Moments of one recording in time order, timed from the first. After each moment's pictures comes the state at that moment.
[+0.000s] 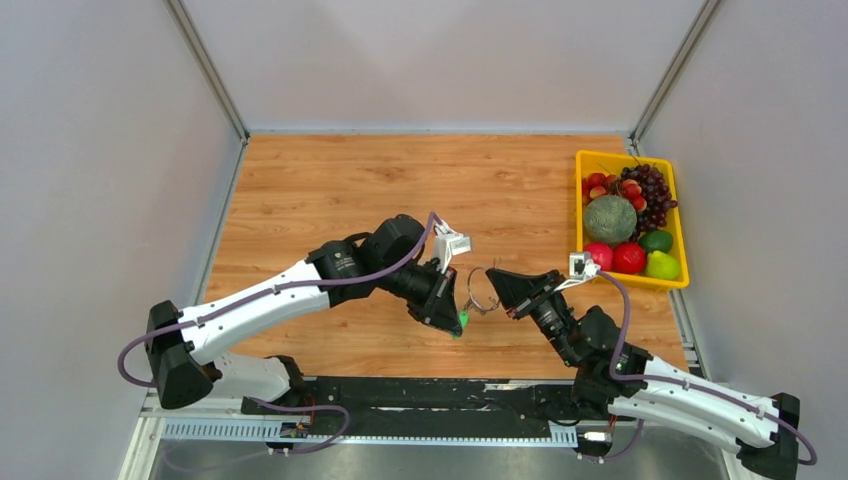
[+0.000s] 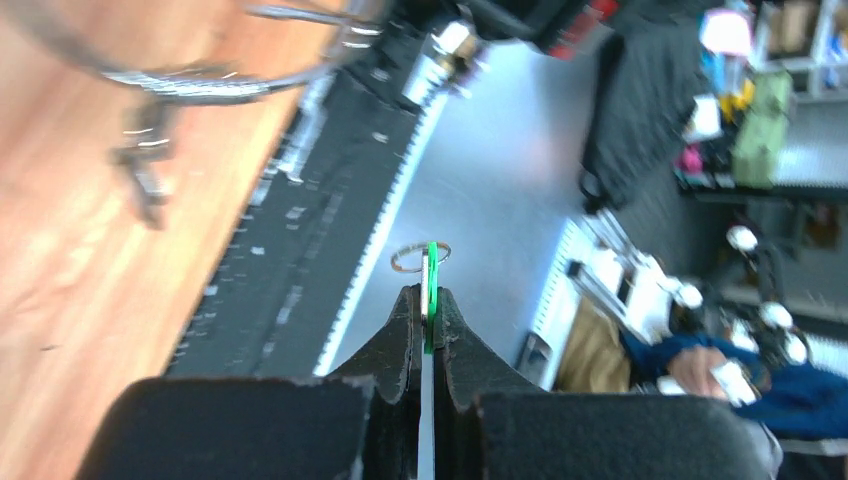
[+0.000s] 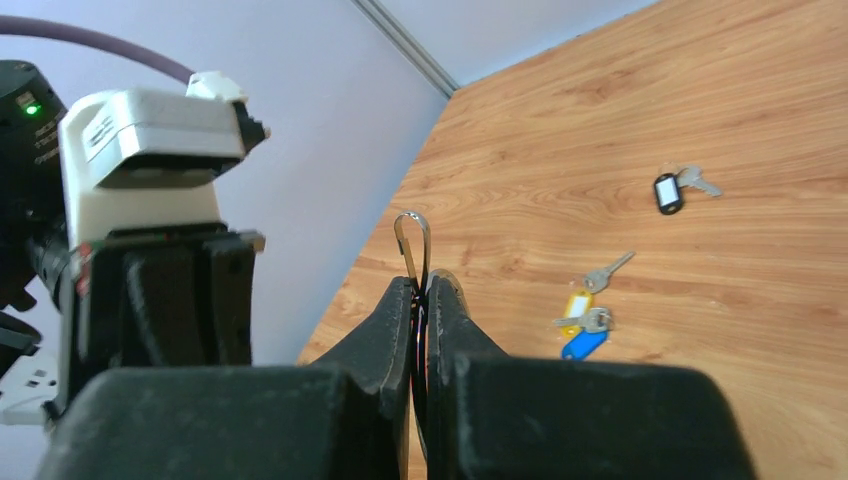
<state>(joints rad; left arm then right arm) -1.05 1.28 1.16 -0.56 0.66 -0.59 1.15 0.40 0.29 0.28 0.56 0.71</state>
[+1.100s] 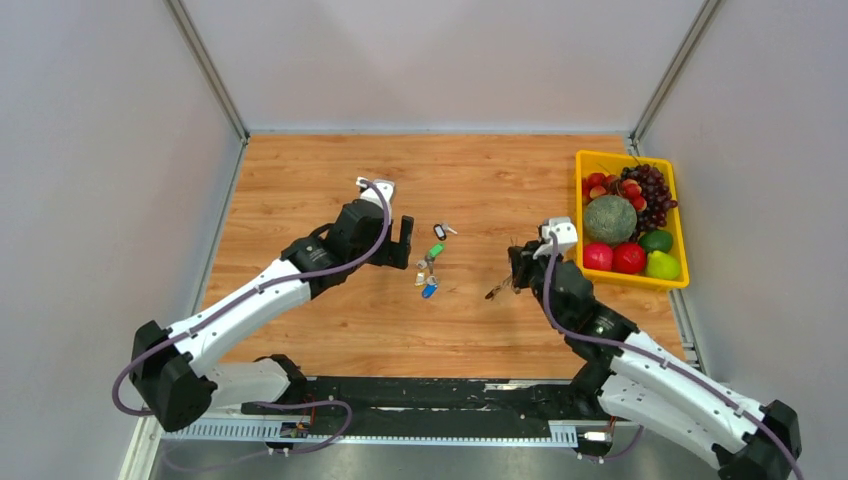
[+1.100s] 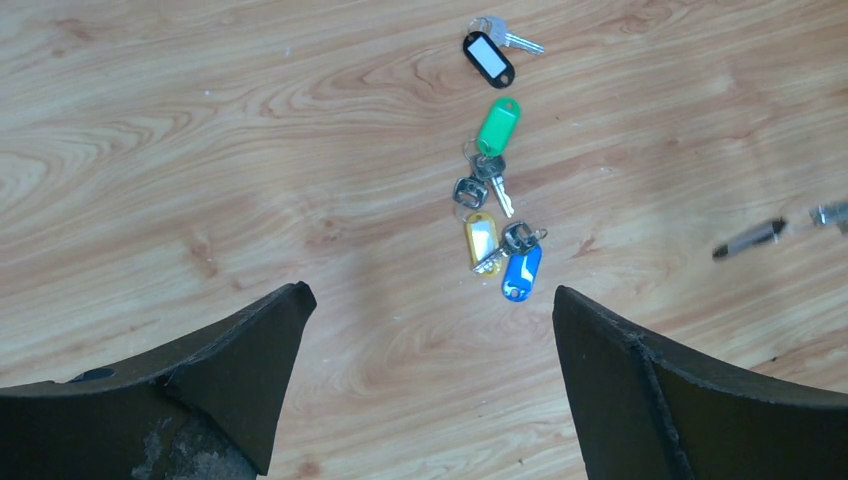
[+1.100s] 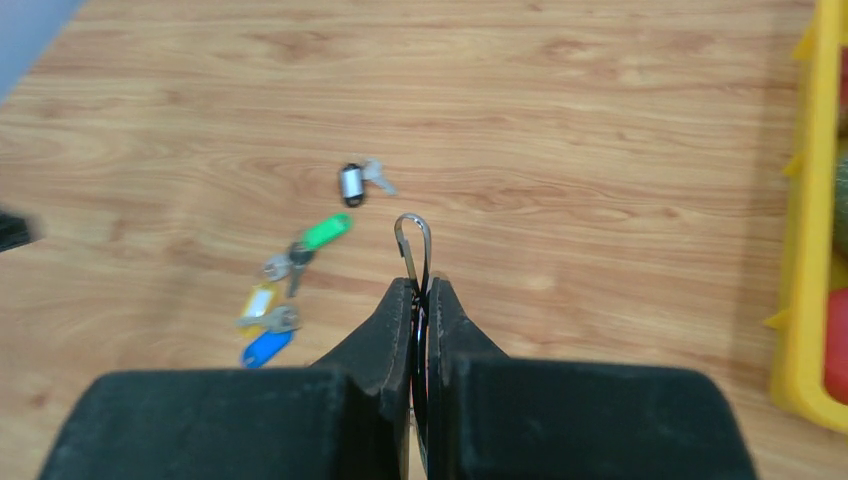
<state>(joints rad) -0.76 1.21 1.02 -0.49 -0.26 -0.37 0.90 0.65 0.48 -0.02 0.59 0.32</state>
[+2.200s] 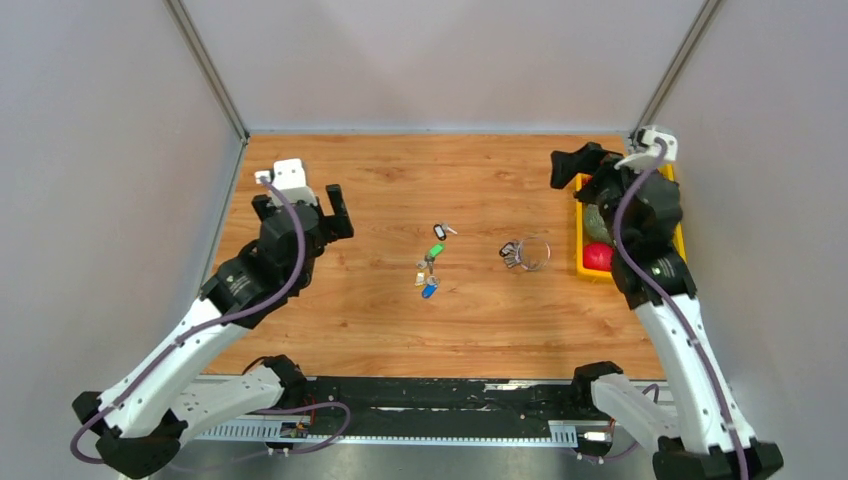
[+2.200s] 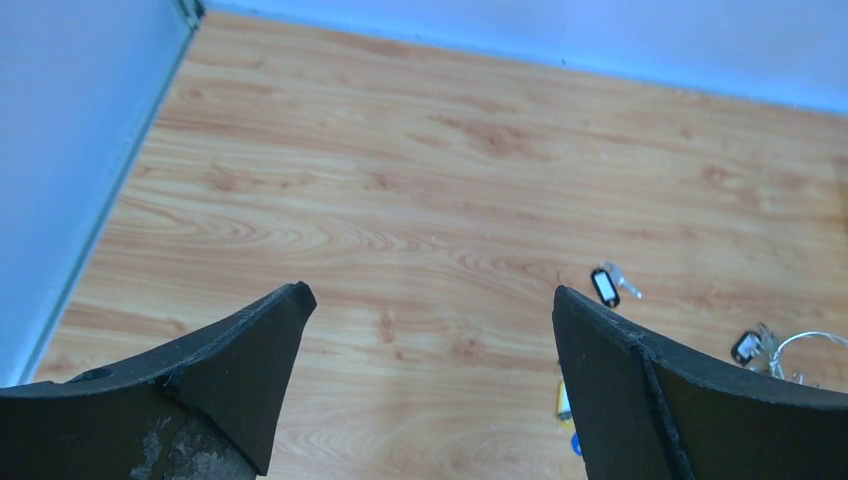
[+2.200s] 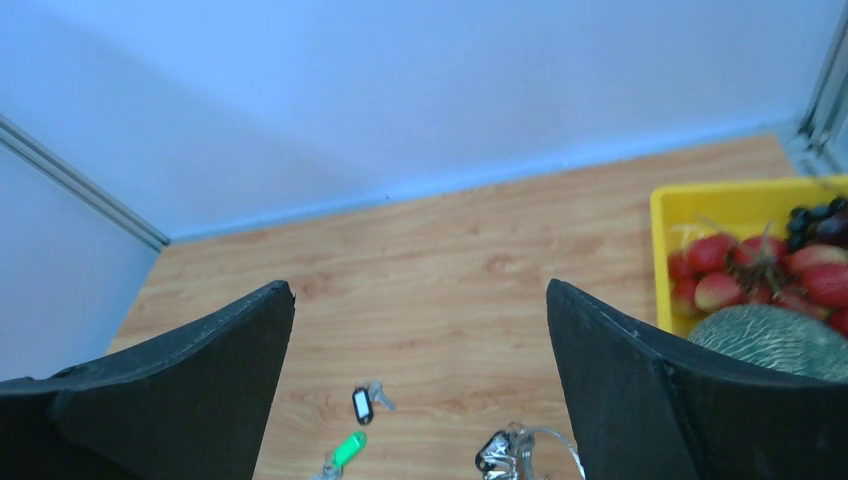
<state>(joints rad) -0.76 0.89 1.10 -0.59 -0.76 -0.40 0.19 0.94 1.06 -0.16 0.08 0.39</state>
